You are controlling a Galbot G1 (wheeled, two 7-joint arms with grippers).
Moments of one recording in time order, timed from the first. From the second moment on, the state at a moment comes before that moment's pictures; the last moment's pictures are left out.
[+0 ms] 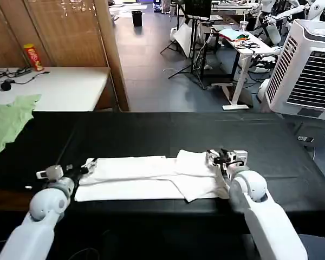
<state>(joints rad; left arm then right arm) 1.12 -1.02 -0.53 -1.65 -0.74 0.45 -0.12 -0.91 1.21 0.33 1.61 0.52 -0.59 0.14</state>
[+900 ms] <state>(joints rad) 1.04 -1.05 -0.44 -1.62 -0.50 0.37 -0.07 -1.03 1.27 0.41 1.66 0.36 -0.49 0.10</state>
